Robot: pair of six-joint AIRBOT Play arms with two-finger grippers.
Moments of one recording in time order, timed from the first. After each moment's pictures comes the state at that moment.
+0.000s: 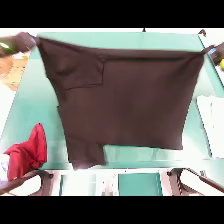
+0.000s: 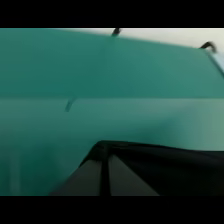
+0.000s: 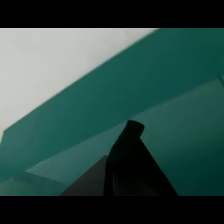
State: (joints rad) left arm 0.19 -1.24 1.33 0.61 -0.83 -1.05; right arm -0.45 -1.17 1.14 -0.48 0.75 1.18
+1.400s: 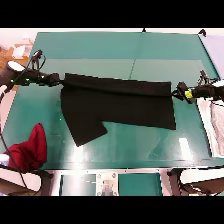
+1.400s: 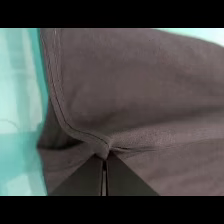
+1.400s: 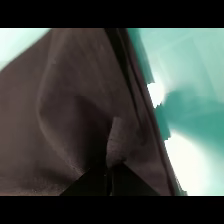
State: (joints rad) left arm 0.17 -1.68 1.39 0.87 -0.97 -1.07; right arm -0.43 -1.59 1.15 -0.89 0.95 1.40
